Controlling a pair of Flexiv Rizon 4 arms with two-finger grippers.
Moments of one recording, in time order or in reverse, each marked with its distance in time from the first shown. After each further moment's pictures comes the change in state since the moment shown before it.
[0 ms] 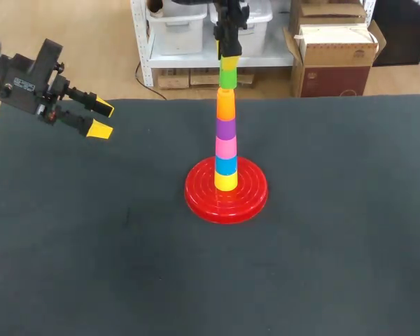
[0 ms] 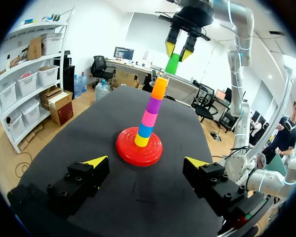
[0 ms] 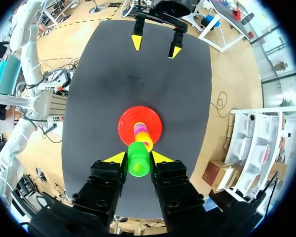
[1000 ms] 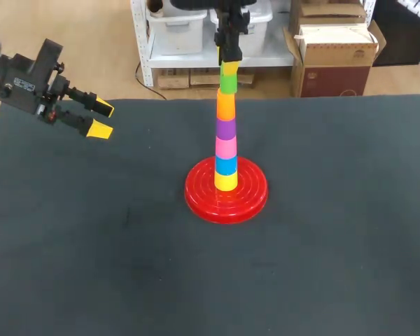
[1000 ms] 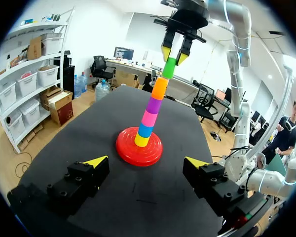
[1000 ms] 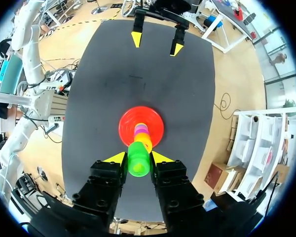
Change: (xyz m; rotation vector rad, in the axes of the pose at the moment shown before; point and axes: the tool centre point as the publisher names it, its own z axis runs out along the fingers) left arm 0.000 0.000 0.000 0.000 0.000 0.000; right arm 0.002 -0.004 0.014 -0.030 -0.013 -0.011
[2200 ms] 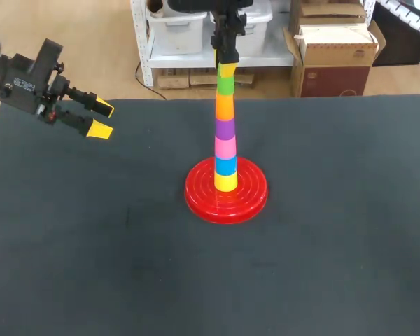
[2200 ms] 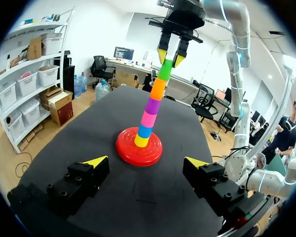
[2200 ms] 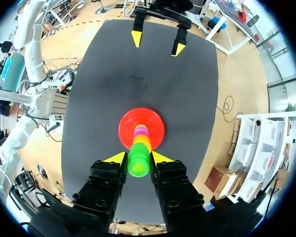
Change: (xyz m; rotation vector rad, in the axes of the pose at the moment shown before) left arm 0.000 0.000 0.000 0.000 0.000 0.000; right arm -0.004 -0.006 0.008 -0.029 -0.011 -0.027
